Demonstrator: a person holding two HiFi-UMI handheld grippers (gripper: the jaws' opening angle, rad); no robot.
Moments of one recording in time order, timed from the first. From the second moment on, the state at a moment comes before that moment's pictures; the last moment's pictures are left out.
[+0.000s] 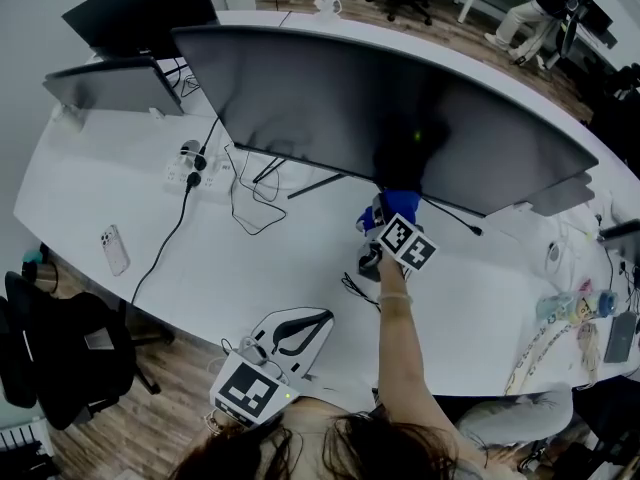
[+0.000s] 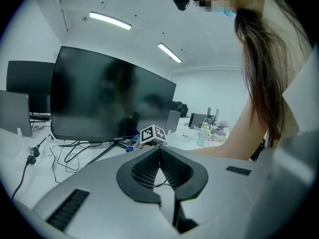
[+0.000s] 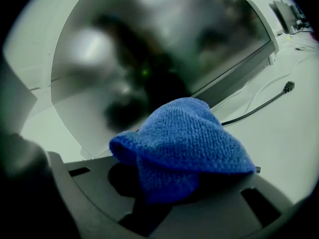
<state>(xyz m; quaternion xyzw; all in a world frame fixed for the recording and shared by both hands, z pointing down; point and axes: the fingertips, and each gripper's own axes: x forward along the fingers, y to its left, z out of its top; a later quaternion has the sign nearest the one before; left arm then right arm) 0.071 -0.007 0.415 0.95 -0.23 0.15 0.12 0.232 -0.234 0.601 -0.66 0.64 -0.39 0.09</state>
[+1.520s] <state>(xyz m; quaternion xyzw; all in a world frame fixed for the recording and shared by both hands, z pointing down) 0.002 -0.022 0.404 0.95 -0.23 0.16 0.11 0.176 -0.250 0.593 -0.65 0.64 -0.39 0.08</state>
